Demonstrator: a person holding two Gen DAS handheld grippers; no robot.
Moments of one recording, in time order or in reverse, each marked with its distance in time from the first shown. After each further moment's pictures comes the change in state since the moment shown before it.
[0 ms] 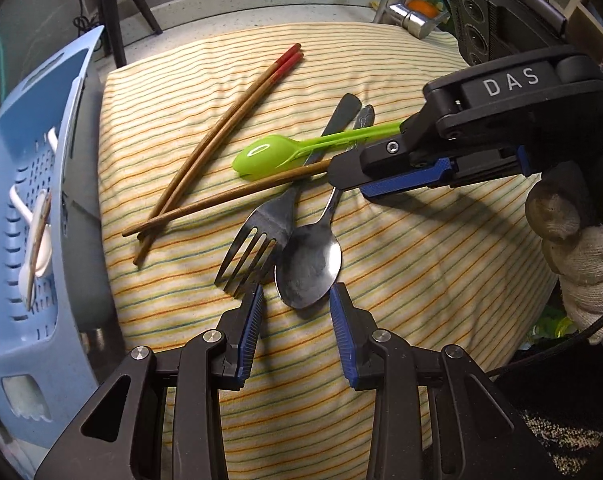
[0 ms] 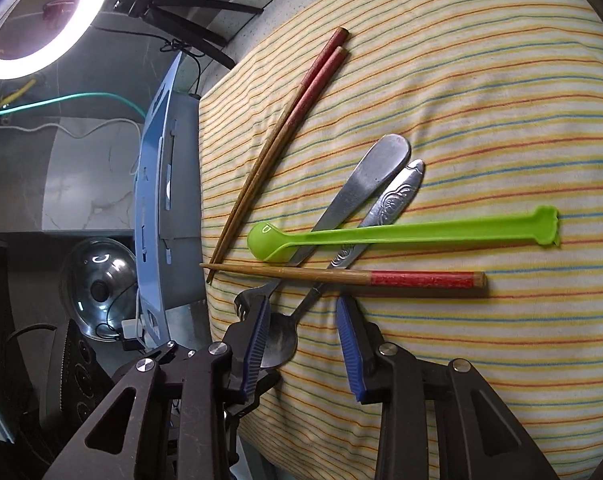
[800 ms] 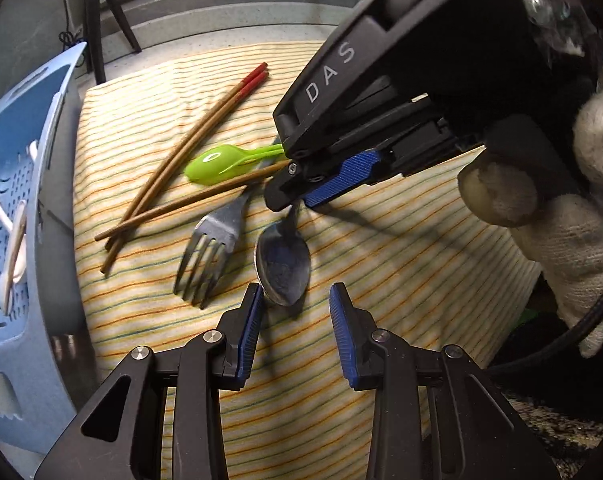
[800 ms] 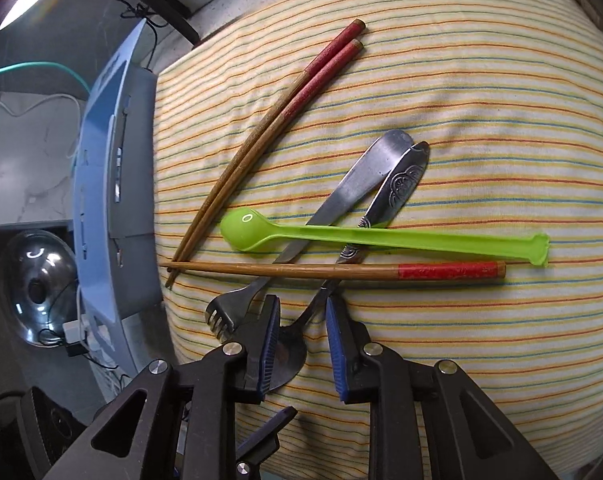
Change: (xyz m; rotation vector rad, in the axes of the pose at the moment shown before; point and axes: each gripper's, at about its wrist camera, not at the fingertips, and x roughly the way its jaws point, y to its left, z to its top) left arm -0.003 -0.013 -0.008 0.021 -0.092 -0.059; right arm 0.023 0.041 0.013 0.005 0.073 -0.310
